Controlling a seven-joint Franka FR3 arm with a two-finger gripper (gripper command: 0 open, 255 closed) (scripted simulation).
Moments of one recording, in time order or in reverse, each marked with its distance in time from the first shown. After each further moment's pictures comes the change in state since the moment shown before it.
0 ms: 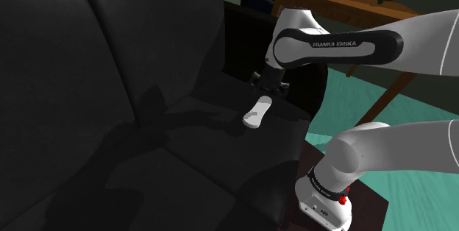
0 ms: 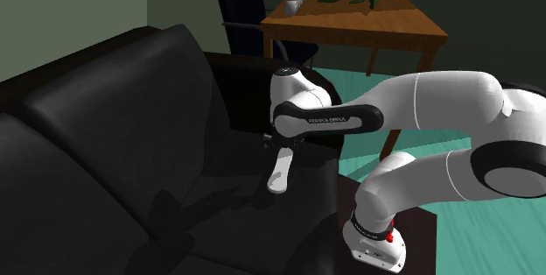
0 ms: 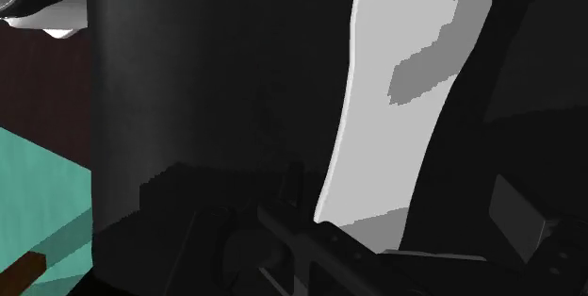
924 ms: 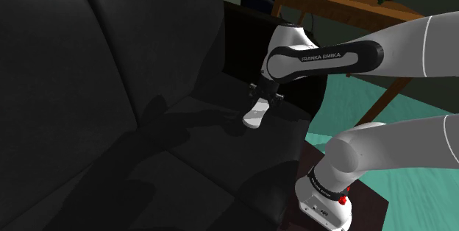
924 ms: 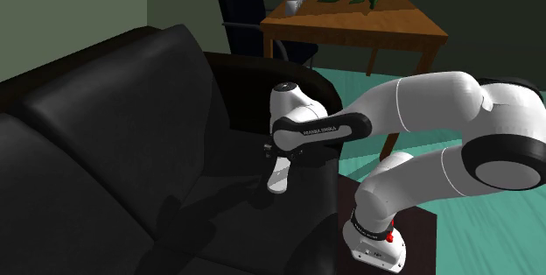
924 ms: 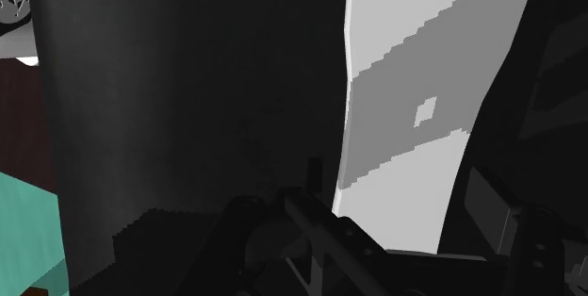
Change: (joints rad) arm -0.012 0.061 0.044 -0.082 0.030 0.140 0.060
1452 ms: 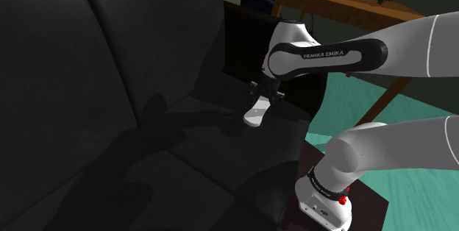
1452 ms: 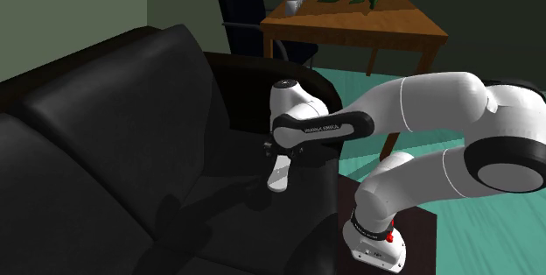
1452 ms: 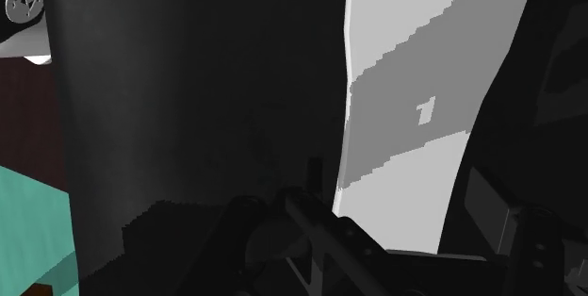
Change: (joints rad) arm 0.000 -0.017 -0.007 0.016 -0.005 -0.034 0.000
